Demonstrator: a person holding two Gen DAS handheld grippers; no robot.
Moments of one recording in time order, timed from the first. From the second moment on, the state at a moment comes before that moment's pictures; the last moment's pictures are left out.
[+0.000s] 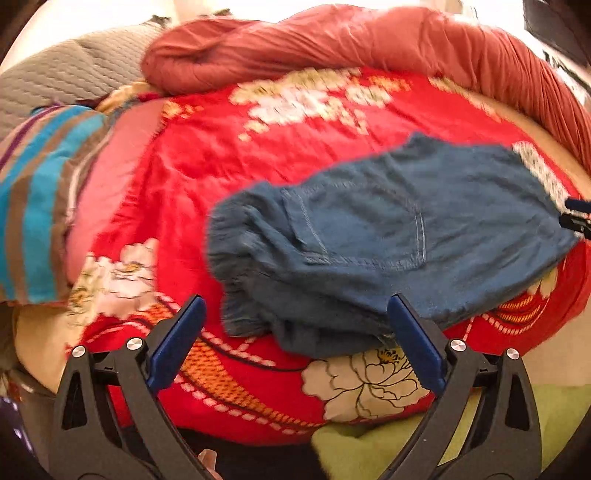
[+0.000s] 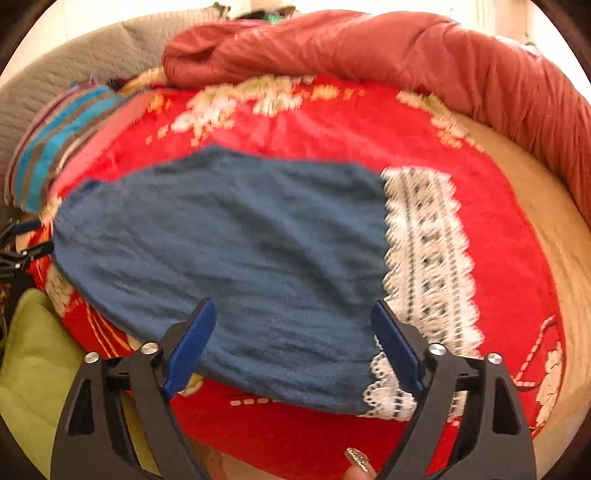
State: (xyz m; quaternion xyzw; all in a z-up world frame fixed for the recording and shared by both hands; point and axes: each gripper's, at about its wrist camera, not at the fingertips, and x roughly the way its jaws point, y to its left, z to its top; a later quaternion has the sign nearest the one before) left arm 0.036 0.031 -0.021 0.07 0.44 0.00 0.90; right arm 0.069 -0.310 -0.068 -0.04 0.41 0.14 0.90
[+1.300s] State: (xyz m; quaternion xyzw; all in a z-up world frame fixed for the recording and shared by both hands) left arm 0.113 -0.093 0.045 0.04 0.41 -0.17 0.89; right arm 0.017 -0.417 -0.027 0.04 0.36 0.05 0.93
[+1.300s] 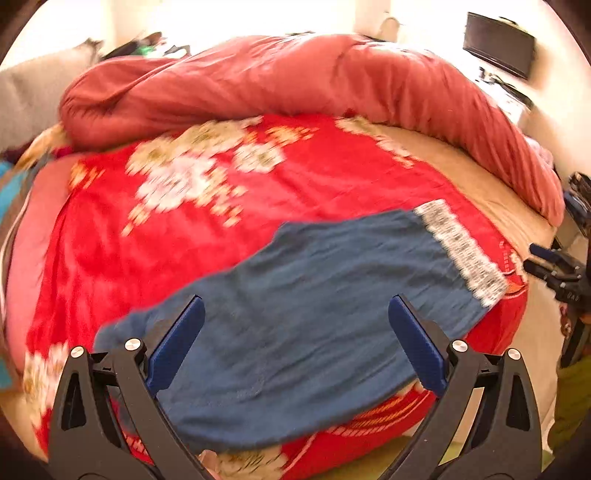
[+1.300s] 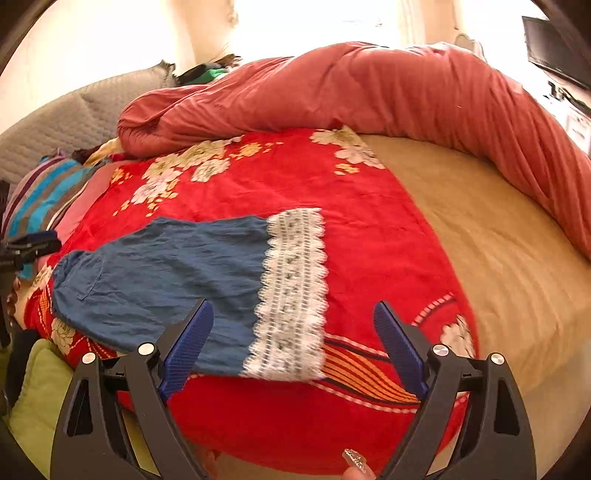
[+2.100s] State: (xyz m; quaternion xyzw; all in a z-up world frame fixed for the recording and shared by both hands) left arm 0.232 -0.290 -0.029 0.14 0.45 -0.28 0.84; right arm 0.052 -0.407 -0.103 0.13 0.41 0.10 0.90
